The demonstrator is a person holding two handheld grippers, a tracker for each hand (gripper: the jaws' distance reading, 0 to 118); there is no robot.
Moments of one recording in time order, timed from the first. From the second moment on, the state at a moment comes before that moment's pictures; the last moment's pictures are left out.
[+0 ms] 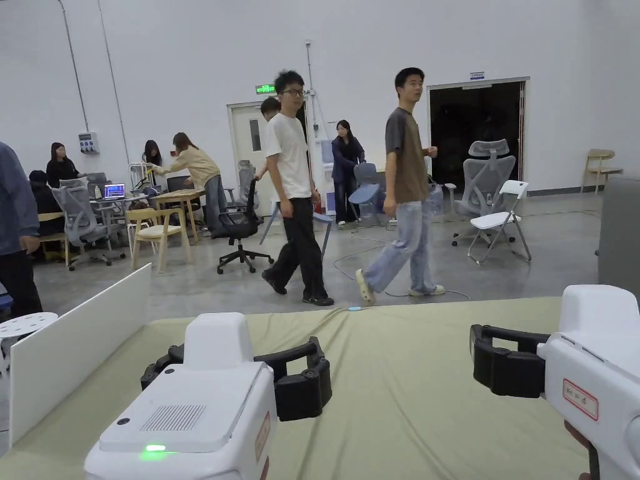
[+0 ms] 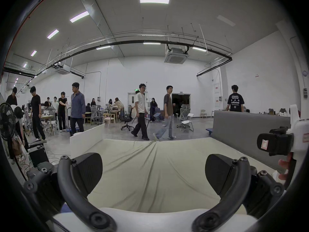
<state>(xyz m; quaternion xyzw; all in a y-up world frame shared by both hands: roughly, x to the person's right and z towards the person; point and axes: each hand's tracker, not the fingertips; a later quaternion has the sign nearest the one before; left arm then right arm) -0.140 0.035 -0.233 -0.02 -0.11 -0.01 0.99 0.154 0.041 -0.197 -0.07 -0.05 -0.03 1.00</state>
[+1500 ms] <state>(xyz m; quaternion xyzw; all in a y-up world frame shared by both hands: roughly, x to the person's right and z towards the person) -0.141 0.032 -0.230 -0.02 -0.11 -0.01 0.99 0.146 0.035 -0.199 -0.08 -0.10 0.01 0.99</state>
